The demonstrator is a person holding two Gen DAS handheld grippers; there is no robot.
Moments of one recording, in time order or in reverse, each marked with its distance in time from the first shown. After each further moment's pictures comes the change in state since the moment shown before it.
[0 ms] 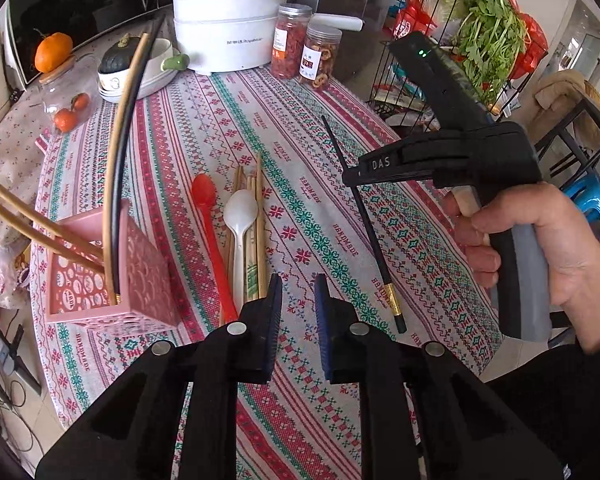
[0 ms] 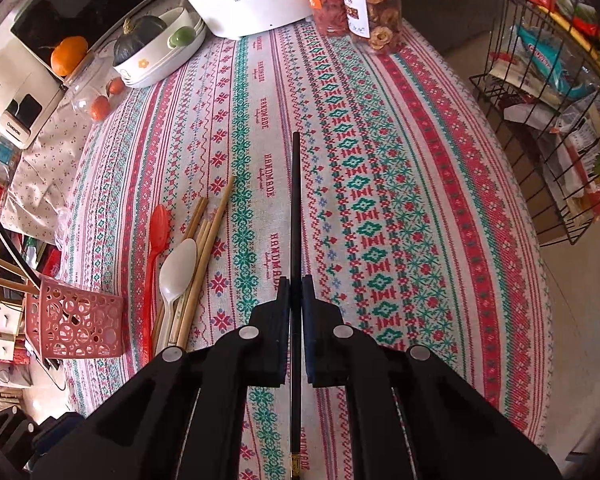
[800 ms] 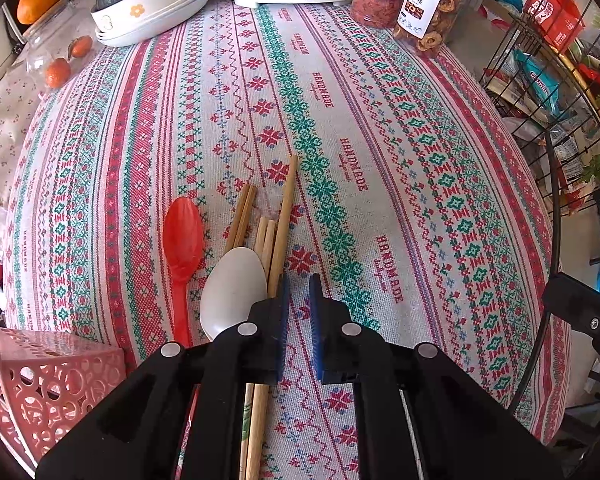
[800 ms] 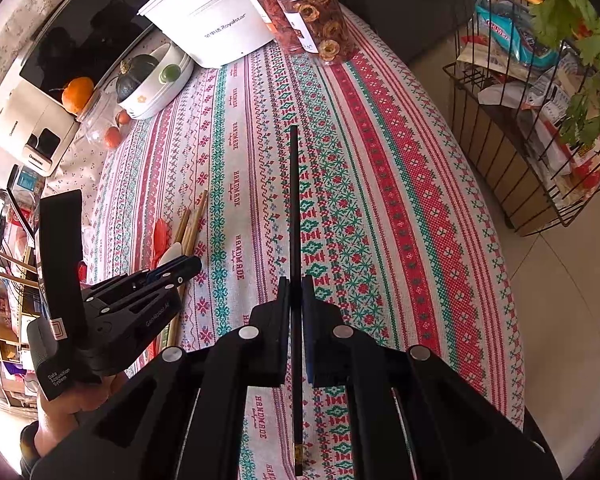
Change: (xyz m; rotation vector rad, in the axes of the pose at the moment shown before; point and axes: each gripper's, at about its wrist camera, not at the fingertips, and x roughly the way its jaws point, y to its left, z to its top) left arm 0.130 0.031 0.080 -0.205 0.180 0.205; right arm -0.032 -0.054 -0.008 0.065 -0.016 0.116
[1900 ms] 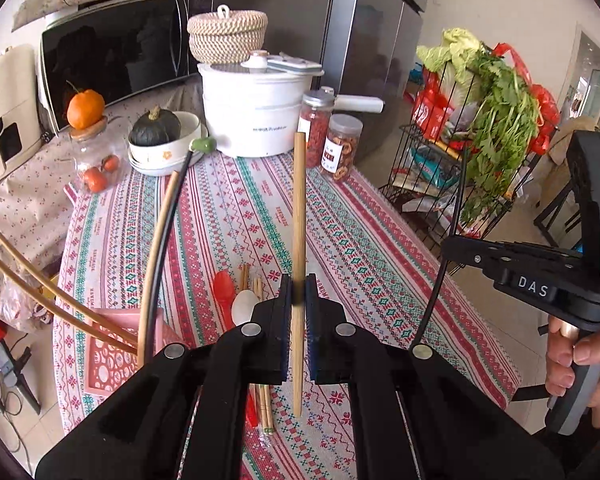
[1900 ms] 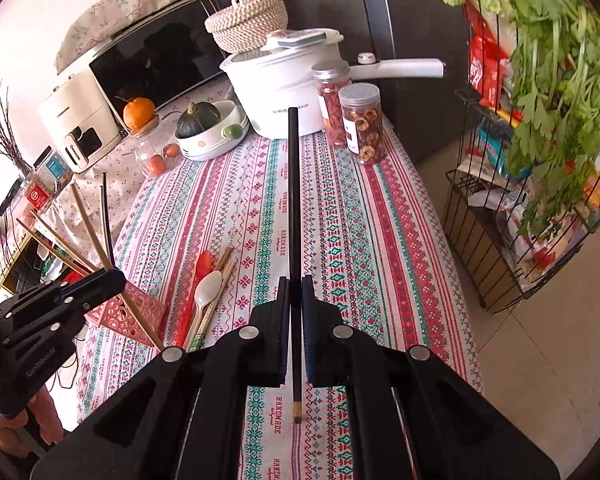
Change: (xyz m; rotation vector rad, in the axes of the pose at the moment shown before) left arm -0.173 0.021 -0.075 0.111 -0.479 -0.172; right arm -0.087 0.056 -0.038 -0.217 -0.313 -0.050
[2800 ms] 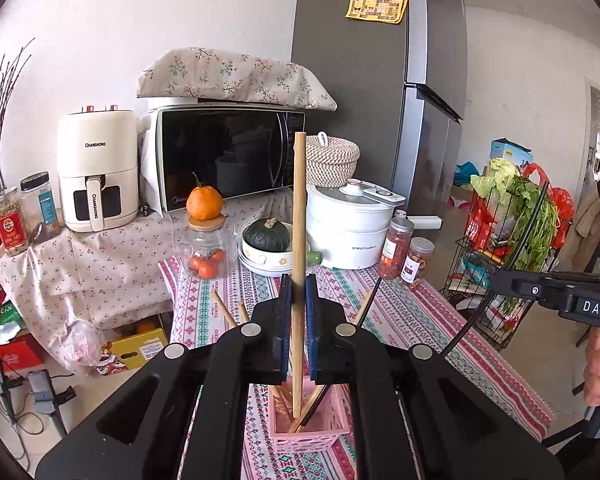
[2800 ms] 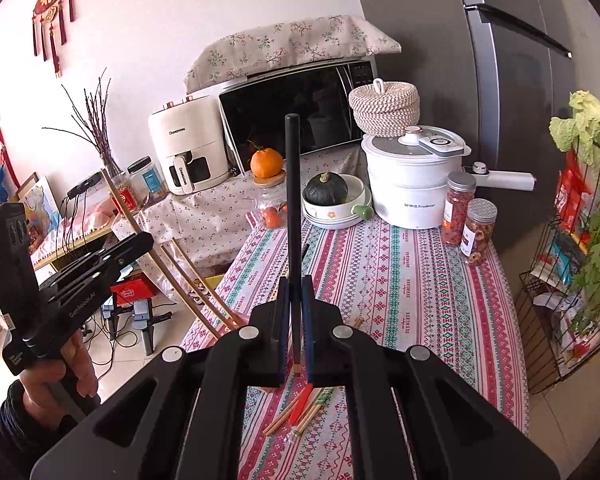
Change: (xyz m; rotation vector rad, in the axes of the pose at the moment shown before) left arm -0.109 0.104 -0.006 -0.051 -0.364 0.171; right arm -0.064 0.139 0.015 -0.199 -0.215 0.210
